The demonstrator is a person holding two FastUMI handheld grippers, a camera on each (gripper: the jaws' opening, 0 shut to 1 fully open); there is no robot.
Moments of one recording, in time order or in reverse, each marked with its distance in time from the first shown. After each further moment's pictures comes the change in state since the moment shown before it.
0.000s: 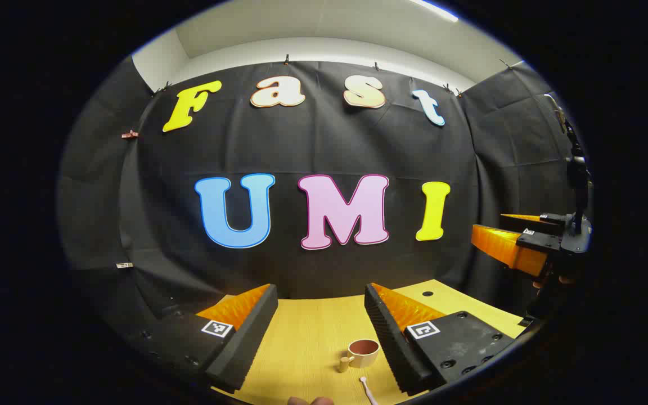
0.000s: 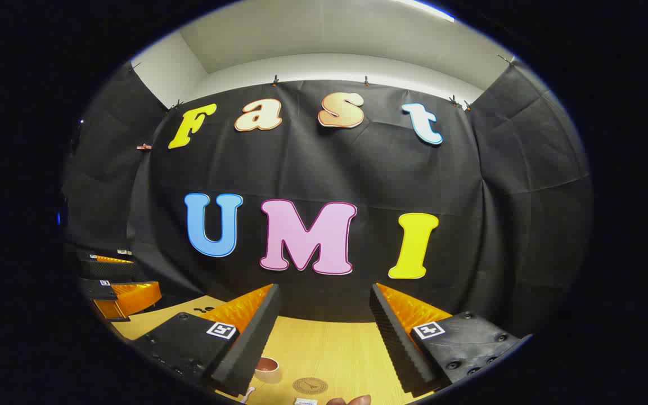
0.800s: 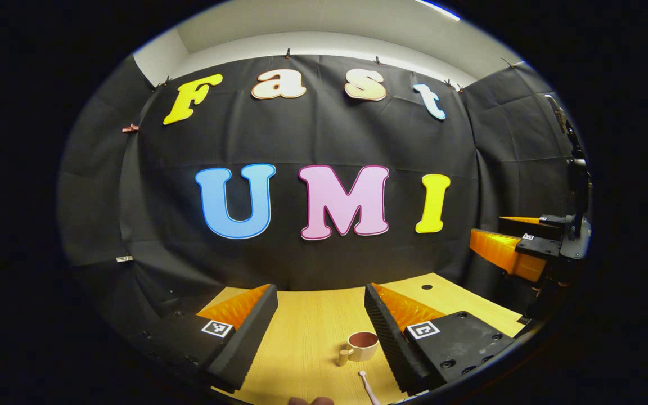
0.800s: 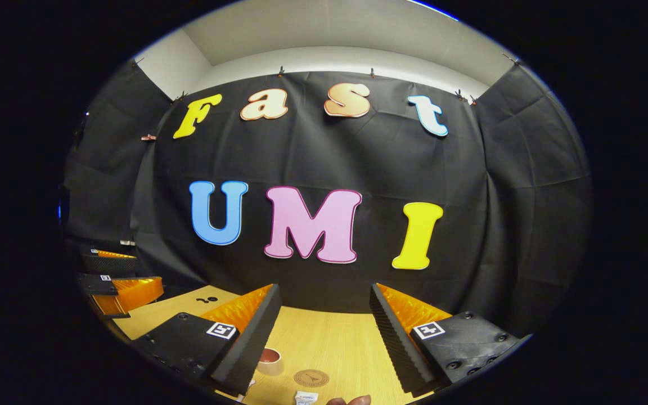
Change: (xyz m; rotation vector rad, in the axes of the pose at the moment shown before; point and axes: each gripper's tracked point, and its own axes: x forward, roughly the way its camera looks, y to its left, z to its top) left arm -0.006 -0.001 -0.019 -0.013 0.056 0.002; right arm -0.006 0.010 -0.028 -0.014 0.074 0.029
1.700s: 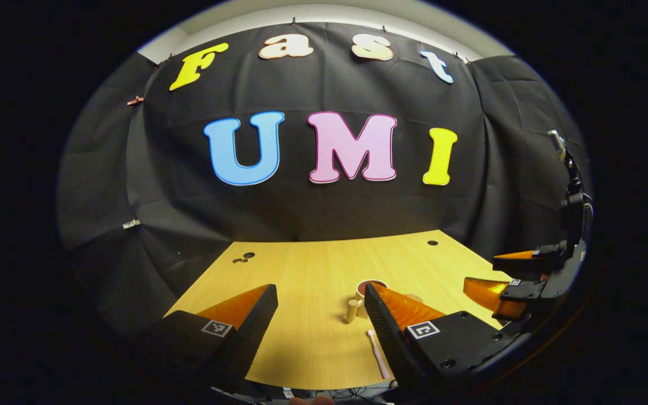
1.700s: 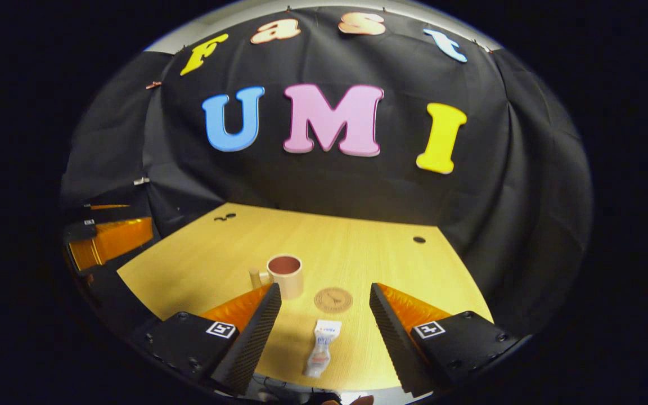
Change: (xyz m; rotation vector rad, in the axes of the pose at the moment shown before) left arm -0.033 0.016 -0.105 -0.005 0.246 0.038; right arm -0.059 0.040 -0.190 0.022 0.512 0.079
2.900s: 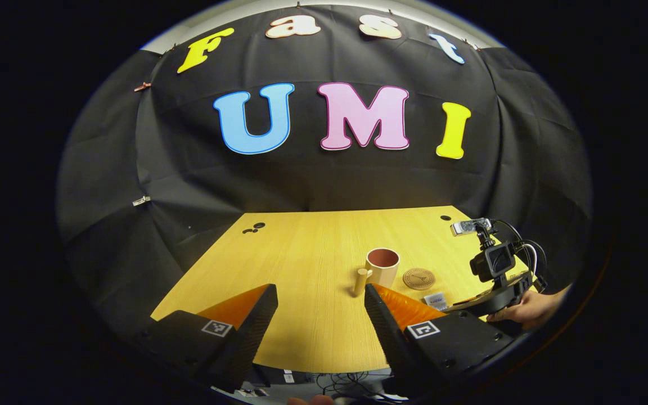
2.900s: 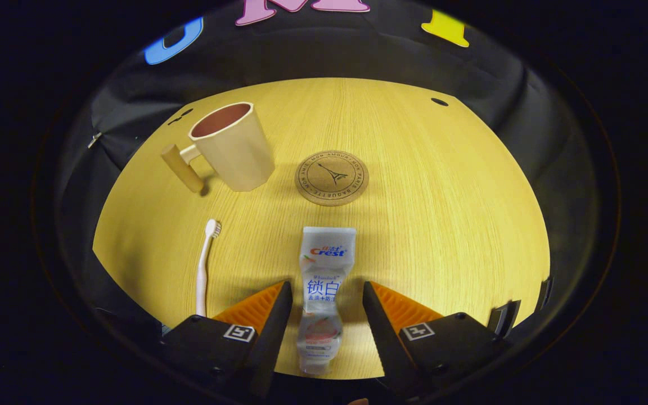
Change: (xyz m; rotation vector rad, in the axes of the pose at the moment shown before) left arm 0.003 0.001 -0.049 -0.015 0.121 0.070; right arm 0.104 -0.001 -0.192 0.132 0.644 -0.024
